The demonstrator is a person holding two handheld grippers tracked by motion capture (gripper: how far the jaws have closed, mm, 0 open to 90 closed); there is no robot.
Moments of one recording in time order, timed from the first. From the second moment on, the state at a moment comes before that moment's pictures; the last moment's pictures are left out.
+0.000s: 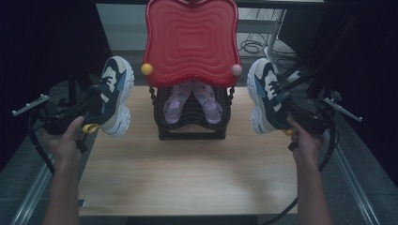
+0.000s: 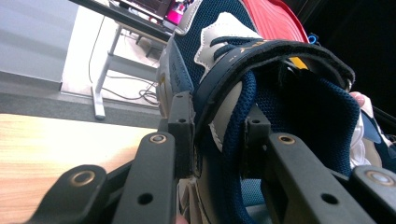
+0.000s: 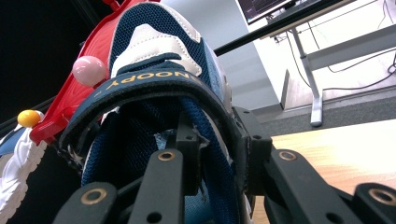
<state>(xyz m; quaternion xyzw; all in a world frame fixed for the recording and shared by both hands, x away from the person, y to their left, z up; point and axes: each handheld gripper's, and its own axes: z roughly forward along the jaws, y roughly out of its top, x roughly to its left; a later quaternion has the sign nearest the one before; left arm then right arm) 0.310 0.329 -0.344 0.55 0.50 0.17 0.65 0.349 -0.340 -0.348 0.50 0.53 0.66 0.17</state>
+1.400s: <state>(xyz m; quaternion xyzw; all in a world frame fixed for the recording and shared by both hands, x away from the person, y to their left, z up) 0.339 0.298 -0.270 0.55 0.46 0.18 0.68 0.369 -0.306 -0.270 0.48 0.53 0.68 0.20</state>
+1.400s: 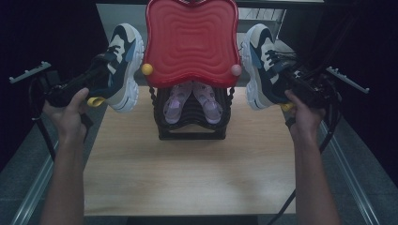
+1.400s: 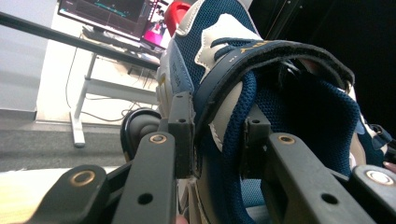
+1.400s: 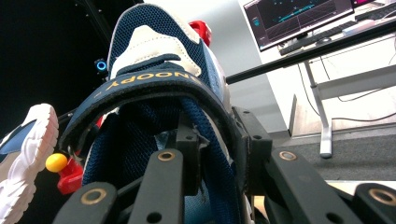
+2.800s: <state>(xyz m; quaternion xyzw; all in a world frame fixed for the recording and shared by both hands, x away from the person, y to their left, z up) 0.403 0.229 -0.174 0.59 0.44 0.21 0.65 0.427 -0.226 -0.159 0.47 0.57 0.66 0.18</state>
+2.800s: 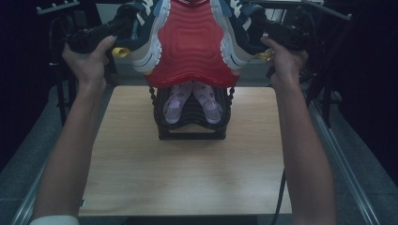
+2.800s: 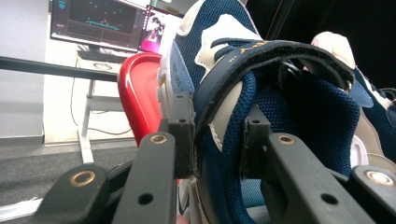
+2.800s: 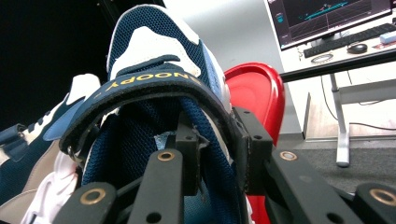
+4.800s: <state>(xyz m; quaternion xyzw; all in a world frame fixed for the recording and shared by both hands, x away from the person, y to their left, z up) 0.427 0.198 -0.201 0.62 0.42 0.18 0.63 0.444 -0.187 -0.187 0.41 0.61 0.66 0.15</state>
